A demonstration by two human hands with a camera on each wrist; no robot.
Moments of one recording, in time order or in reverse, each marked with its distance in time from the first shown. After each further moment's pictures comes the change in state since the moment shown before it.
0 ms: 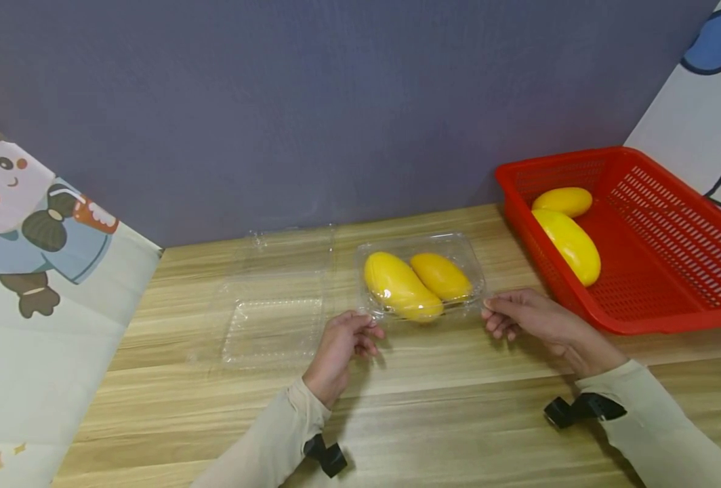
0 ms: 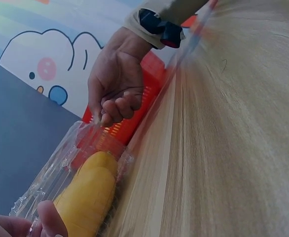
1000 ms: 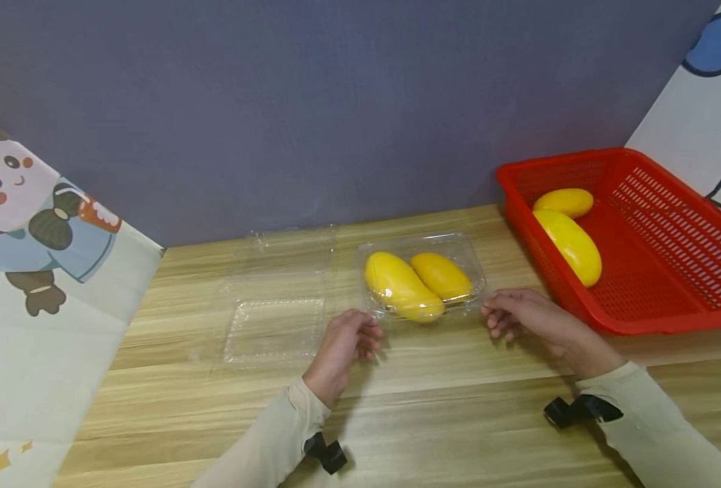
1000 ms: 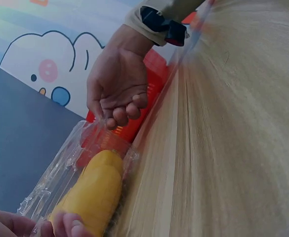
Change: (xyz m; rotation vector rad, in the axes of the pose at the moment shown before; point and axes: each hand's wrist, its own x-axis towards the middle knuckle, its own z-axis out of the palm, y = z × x) left_hand -0.002 0.001 0.001 -0.011 -0.004 -0.008; right_hand 0.001 -0.001 0.003 0.008 0.045 0.015
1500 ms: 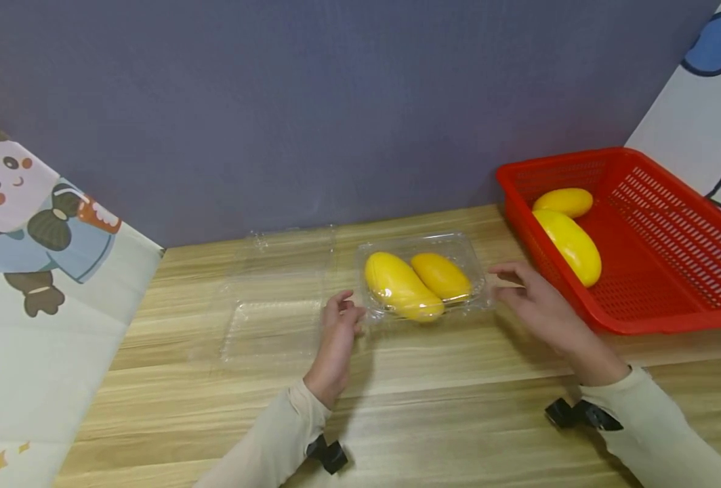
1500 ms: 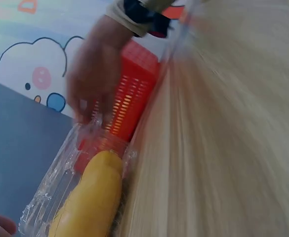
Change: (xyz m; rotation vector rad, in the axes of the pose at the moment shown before) left_hand 0.003 0.004 0.006 0.047 0.200 0.151; right_hand -0.015 -0.017 0.010 -0.365 0.328 -0.268
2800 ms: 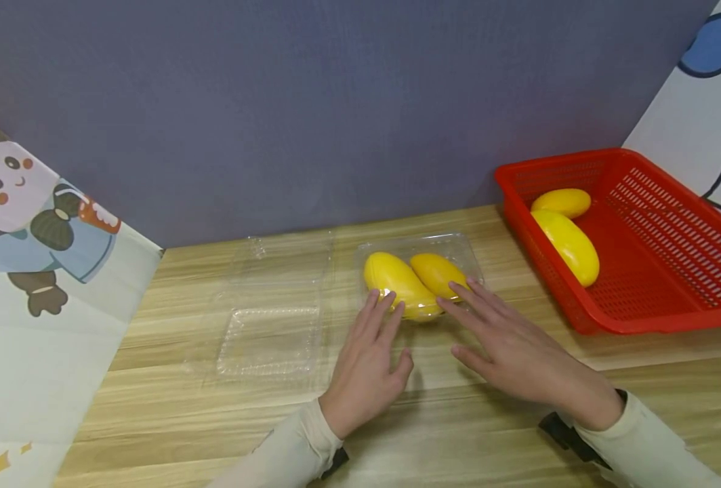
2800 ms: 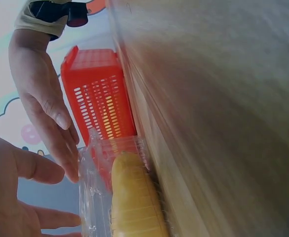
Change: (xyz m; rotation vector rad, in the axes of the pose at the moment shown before) left_hand -0.044 0.001 0.012 1.089 -0.172 0.775; right_hand -0.041 -0.039 0.029 -0.610 -0.133 -0.393
